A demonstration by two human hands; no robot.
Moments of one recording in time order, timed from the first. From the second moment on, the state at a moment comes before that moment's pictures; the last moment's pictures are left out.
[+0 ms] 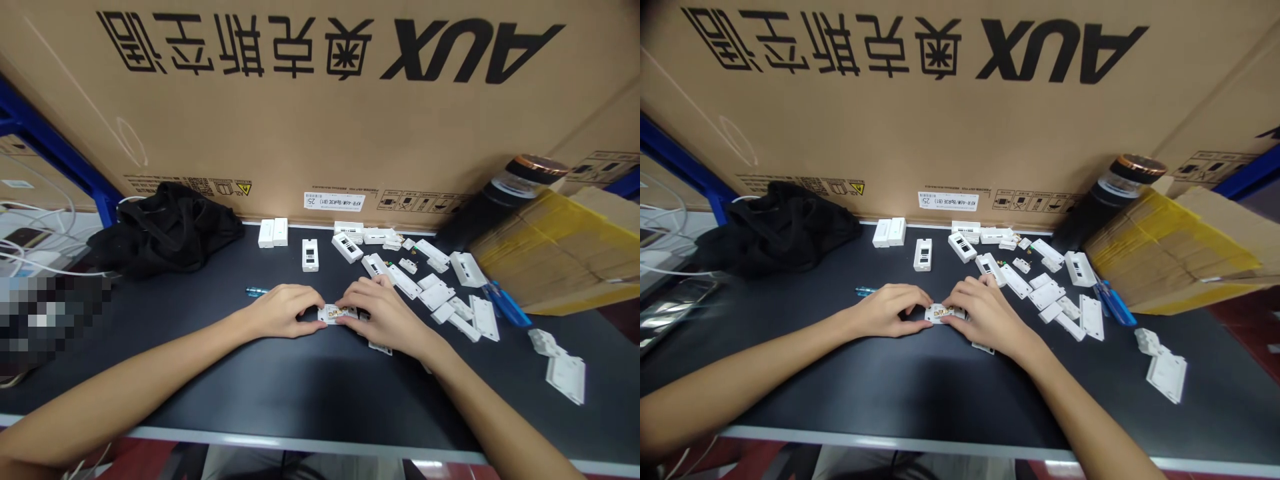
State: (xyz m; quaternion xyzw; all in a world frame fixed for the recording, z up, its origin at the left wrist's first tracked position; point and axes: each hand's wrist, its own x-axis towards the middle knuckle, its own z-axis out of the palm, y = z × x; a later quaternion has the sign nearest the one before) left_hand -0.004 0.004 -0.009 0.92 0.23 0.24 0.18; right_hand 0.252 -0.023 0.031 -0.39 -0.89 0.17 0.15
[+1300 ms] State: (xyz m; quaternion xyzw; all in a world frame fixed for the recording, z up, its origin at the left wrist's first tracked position) left_hand -0.002 0.003 -0.006 0.92 0.30 0.23 0.13; right_hand 0.263 -0.027 0.039 -0.35 -0.89 0.23 0.18
